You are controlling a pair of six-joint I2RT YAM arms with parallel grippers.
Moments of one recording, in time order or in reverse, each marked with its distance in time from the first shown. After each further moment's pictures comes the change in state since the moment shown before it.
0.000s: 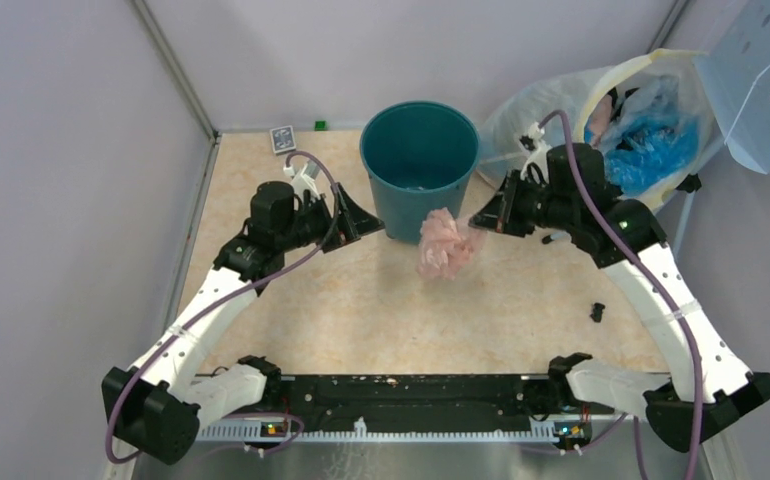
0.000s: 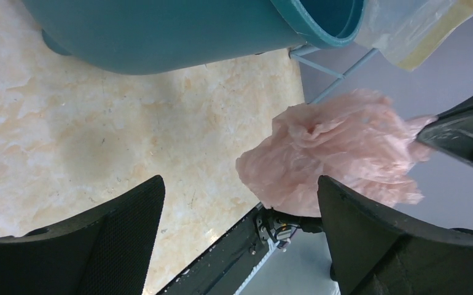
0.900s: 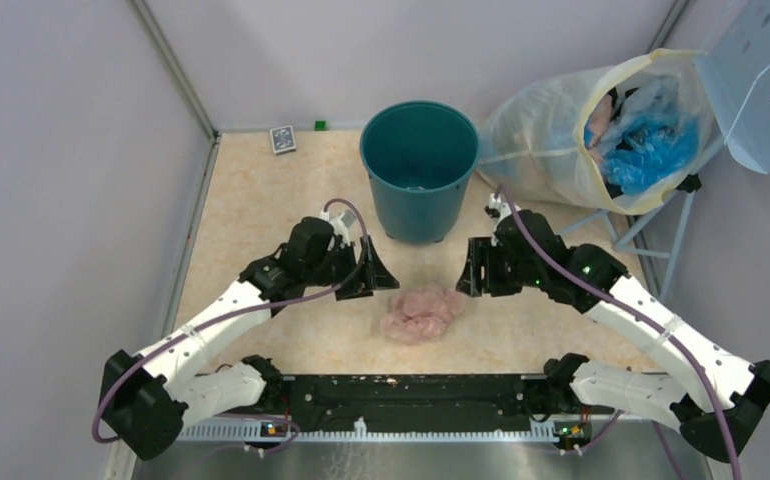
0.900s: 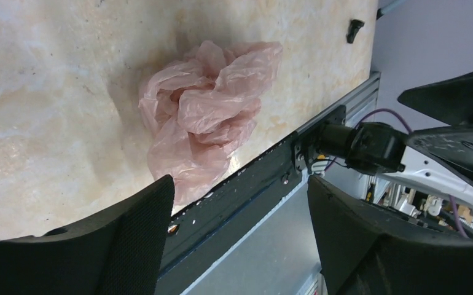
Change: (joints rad) left arm -0.217 -0.019 -0.155 -0.135 -0.089 -0.035; right arm 0.314 -0.147 -0.348 -0.043 0.304 -0.005
